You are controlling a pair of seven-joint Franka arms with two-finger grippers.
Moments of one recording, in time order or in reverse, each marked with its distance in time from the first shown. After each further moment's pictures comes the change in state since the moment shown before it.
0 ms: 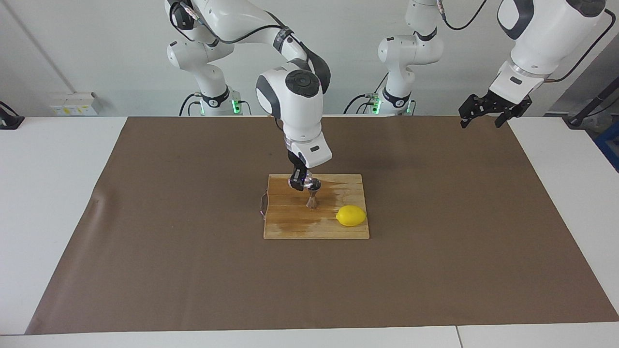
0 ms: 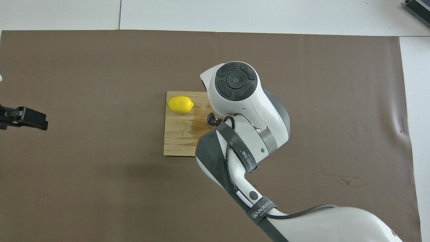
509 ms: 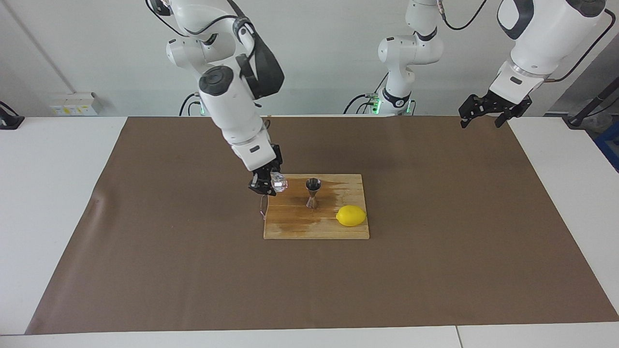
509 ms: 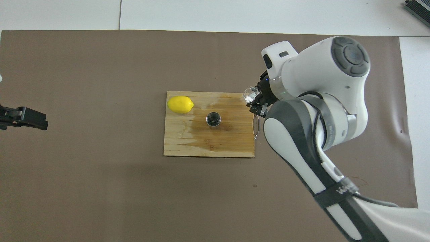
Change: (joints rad) left arm 0.000 0.000 0.000 0.000 0.000 0.000 0.000; right arm -0.243 -0.171 -0.002 -0.199 0.329 0.133 -0.348
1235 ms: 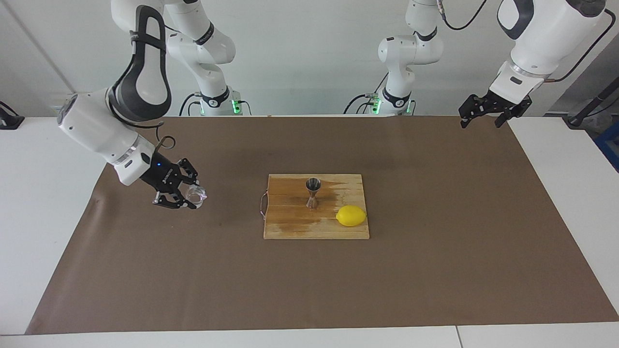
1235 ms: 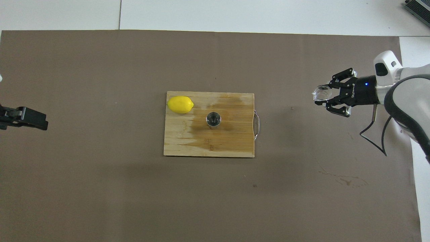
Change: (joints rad) left arm 0.000 0.000 0.000 0.000 0.000 0.000 0.000; right arm -0.434 -0.054 0.000 -0.222 0.388 -0.027 -0.721
